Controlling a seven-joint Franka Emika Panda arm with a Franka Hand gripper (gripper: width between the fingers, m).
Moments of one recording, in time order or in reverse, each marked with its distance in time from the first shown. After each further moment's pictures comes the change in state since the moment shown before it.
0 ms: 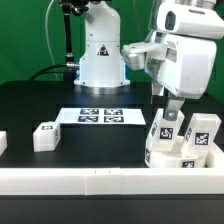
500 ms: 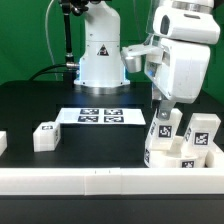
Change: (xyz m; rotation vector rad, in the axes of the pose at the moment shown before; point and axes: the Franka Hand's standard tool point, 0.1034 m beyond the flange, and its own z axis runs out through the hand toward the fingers) arm -0.003 -0.001 0.004 0.018 -0.005 0.041
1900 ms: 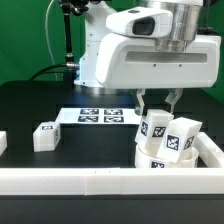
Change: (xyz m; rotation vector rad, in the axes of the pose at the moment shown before) arm -0.008 -0.004 0.001 0.062 0.020 1.253
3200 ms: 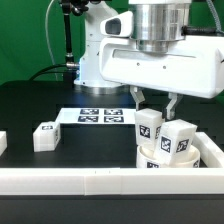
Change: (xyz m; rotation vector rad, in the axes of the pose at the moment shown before) arm 0.001 -0.001 0.002 0.111 -0.013 1.068
